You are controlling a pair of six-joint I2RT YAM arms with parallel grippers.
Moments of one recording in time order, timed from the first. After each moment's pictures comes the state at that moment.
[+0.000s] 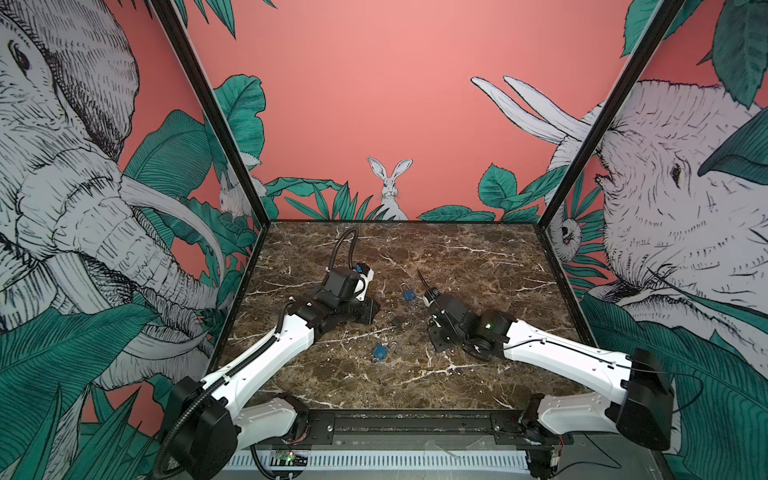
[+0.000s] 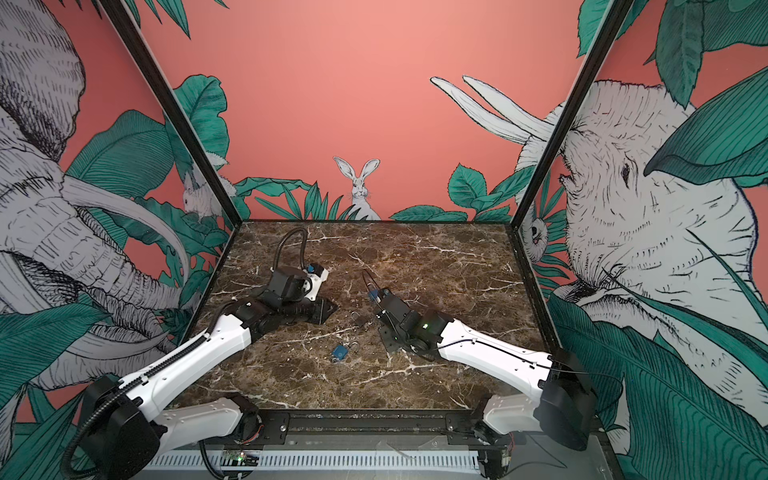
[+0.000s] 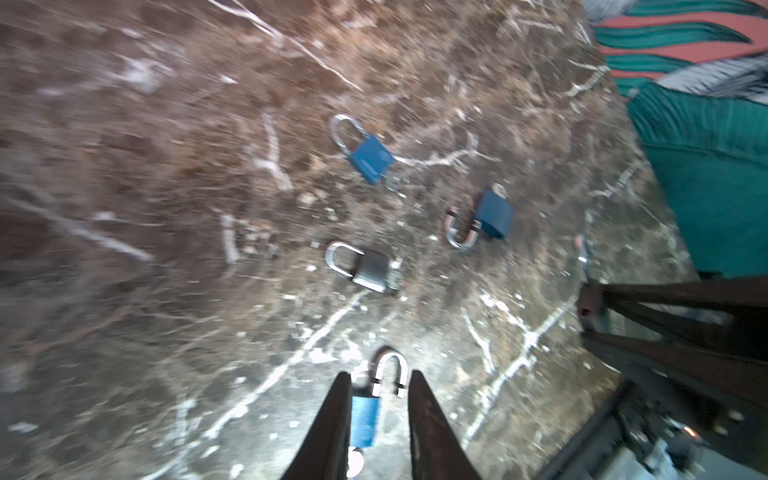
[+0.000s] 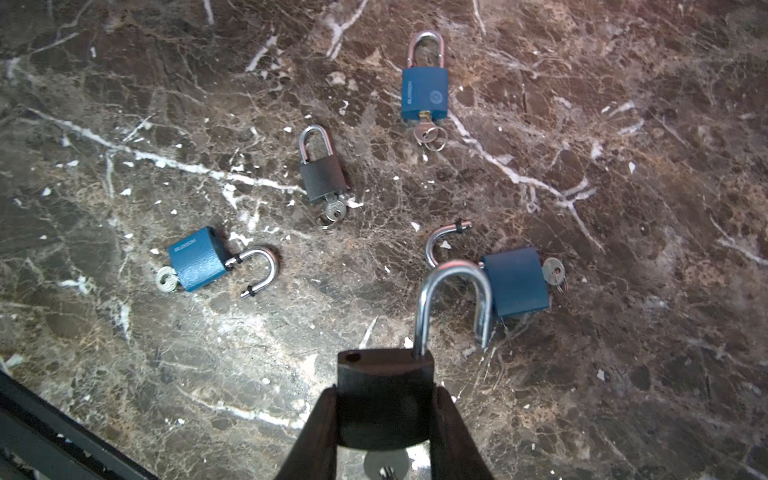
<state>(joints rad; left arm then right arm) -0.62 1.19 0.88 -0.51 0.25 -0.37 0.97 1.30 0.95 -0.66 0.20 0.36</state>
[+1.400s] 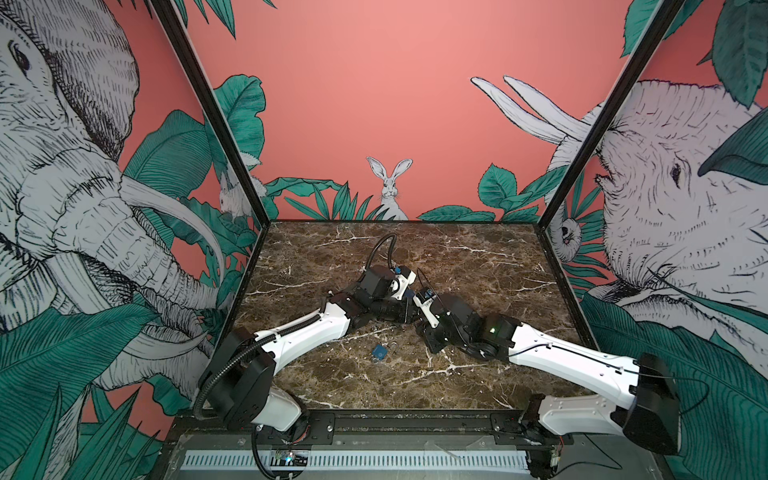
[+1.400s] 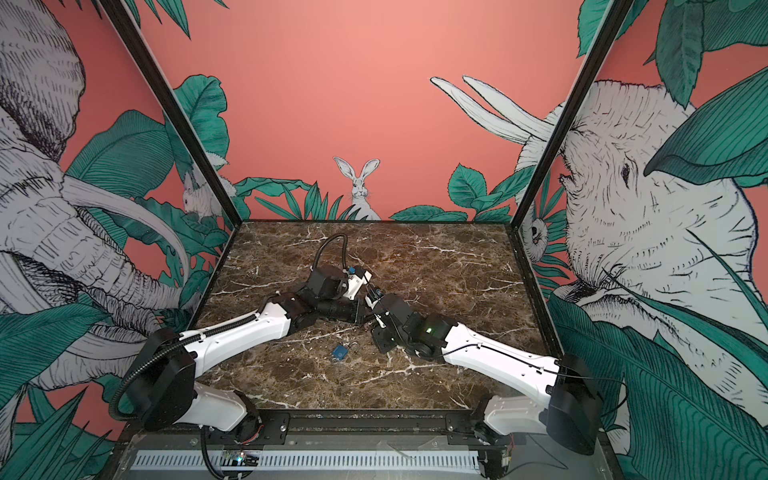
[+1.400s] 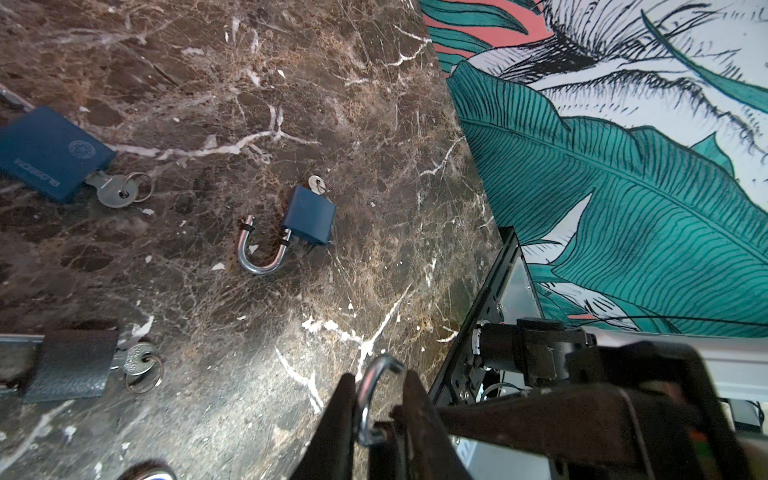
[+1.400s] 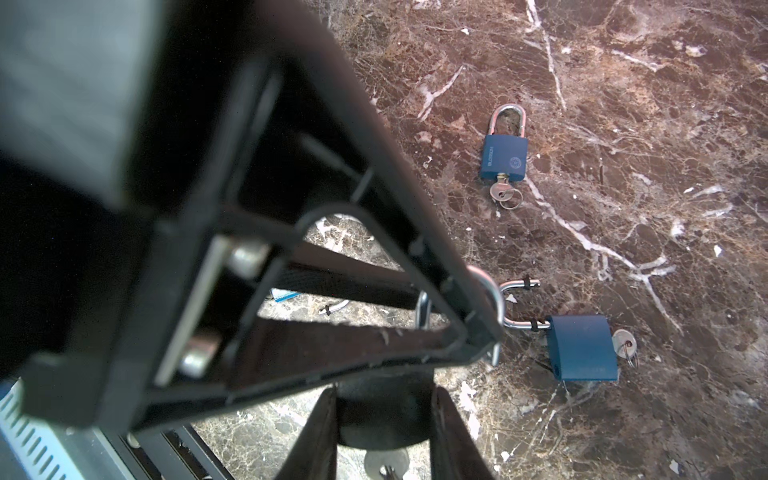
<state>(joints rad) -0.77 1.45 0.93 -0.15 0.54 -0.61 1.00 1.26 0.93 -0.53 0.10 0.30</state>
